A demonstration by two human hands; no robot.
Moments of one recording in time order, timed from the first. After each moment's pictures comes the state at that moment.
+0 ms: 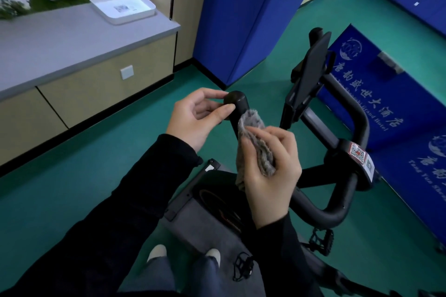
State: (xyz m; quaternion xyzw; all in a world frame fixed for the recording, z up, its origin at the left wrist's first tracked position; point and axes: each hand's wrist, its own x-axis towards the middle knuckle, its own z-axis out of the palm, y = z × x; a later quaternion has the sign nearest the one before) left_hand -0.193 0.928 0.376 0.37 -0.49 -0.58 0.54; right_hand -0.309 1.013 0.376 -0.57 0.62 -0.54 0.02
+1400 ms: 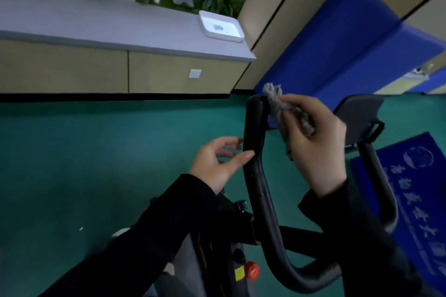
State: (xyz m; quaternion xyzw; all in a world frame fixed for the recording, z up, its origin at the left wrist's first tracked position) left_hand -0.265 1.003 0.344 0.53 -0.32 -0.53 0.58; right_hand -0.385 0.941 0.445 -0.83 0.43 -0.34 0.09
